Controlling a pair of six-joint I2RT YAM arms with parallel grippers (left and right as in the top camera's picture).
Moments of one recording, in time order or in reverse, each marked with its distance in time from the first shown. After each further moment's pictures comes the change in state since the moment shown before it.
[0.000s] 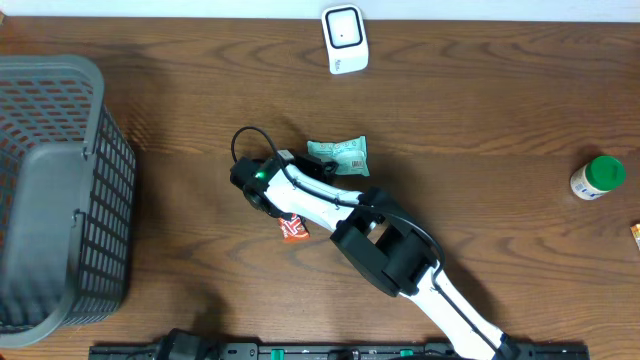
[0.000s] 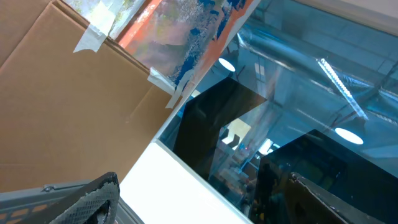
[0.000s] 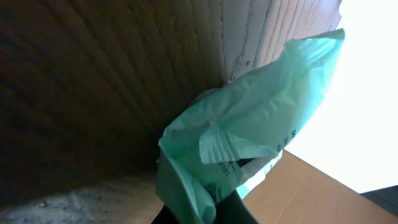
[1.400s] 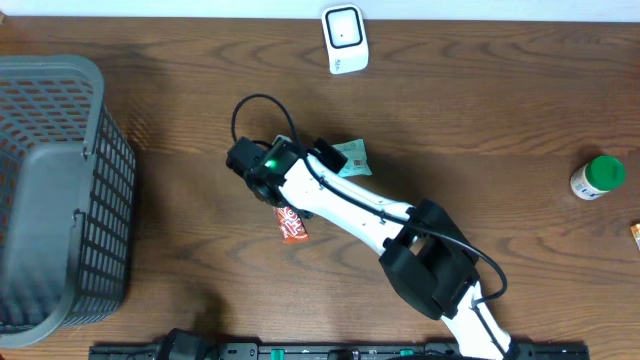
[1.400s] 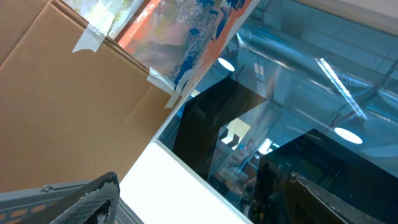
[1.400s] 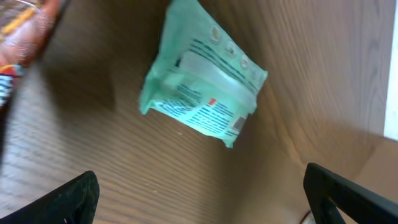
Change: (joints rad) left arm 0.000 0.000 0.000 0.000 0.003 0.000; right arm 0.004 -0.283 -0.054 -0.081 -0.316 0.247
